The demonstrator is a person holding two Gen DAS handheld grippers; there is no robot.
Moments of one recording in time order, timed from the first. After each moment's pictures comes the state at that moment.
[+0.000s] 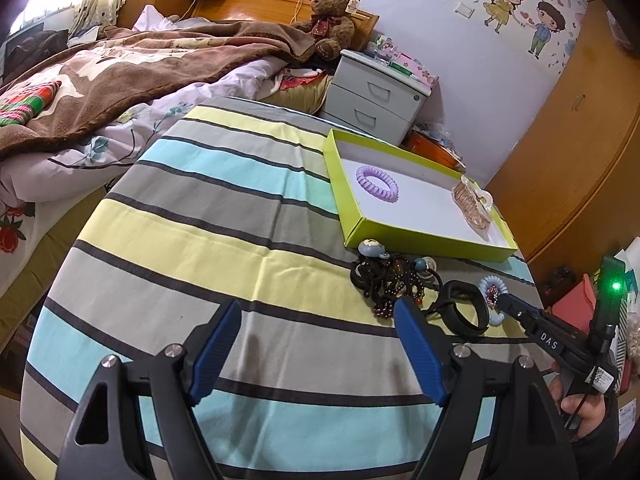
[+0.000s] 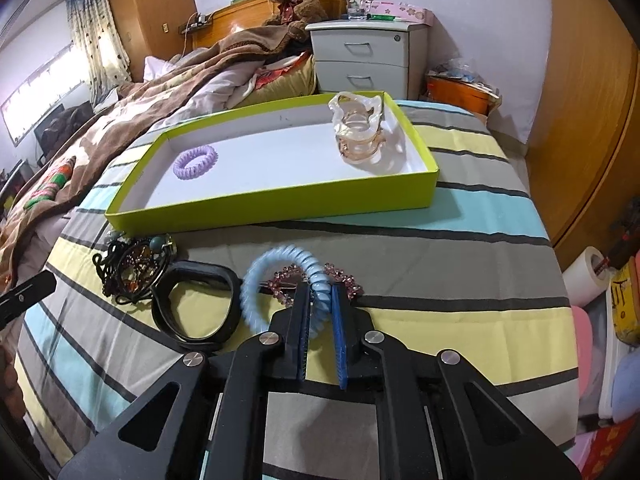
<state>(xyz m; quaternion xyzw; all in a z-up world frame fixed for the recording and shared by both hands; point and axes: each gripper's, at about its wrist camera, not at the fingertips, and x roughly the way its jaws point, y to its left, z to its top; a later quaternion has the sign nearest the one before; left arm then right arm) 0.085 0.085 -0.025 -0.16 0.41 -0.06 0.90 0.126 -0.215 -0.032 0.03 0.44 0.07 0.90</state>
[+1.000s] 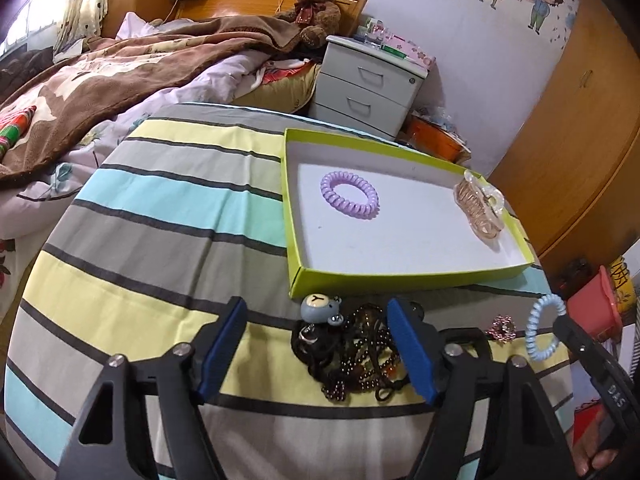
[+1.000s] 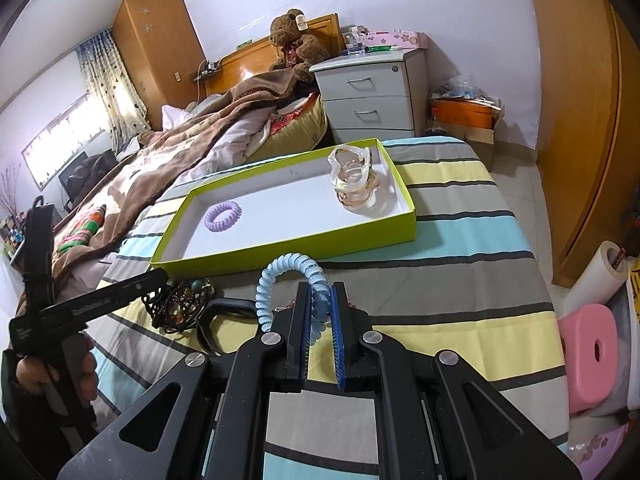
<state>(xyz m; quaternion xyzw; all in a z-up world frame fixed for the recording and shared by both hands) 0.150 0.030 -0.031 -0.12 0.43 -0.05 0.89 0.105 -0.241 0.003 0.10 0.38 0.11 0.91</state>
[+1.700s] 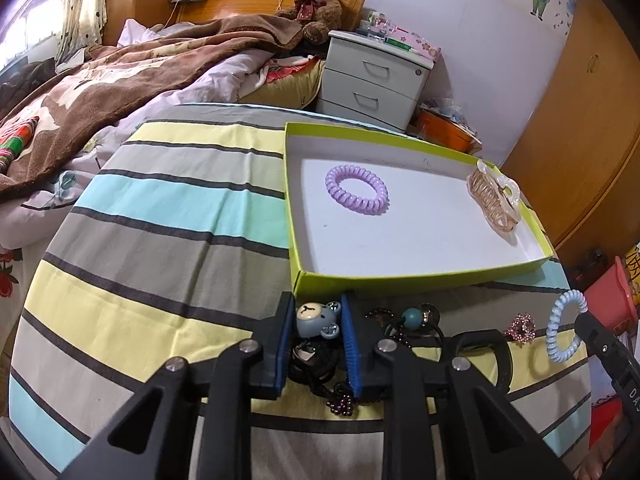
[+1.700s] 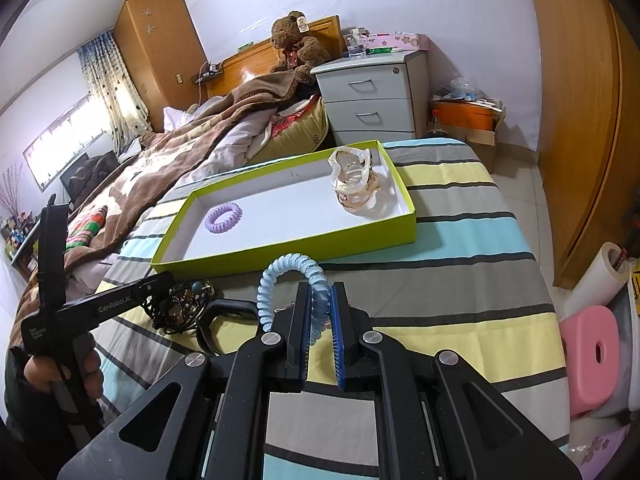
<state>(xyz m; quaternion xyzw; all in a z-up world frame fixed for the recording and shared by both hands) 0.156 0.023 -0.037 -0.09 0.44 -0.04 0.89 0.105 -0.242 0.001 0.10 0.37 0.11 0.92</state>
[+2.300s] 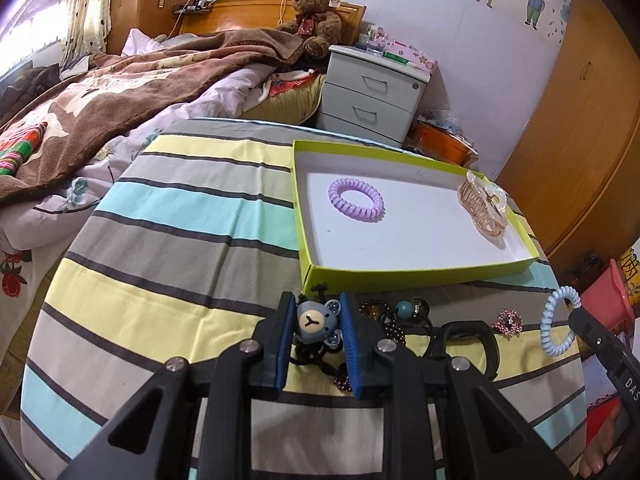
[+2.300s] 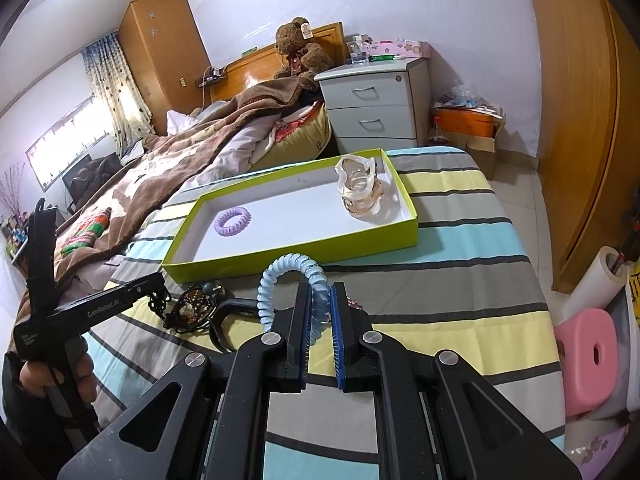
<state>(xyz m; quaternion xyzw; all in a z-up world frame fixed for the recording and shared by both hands) 0.134 0.033 -0.019 -0.09 0.41 -0.04 0.90 0.093 -0.242 0.012 0.10 0.36 0.11 0.92</state>
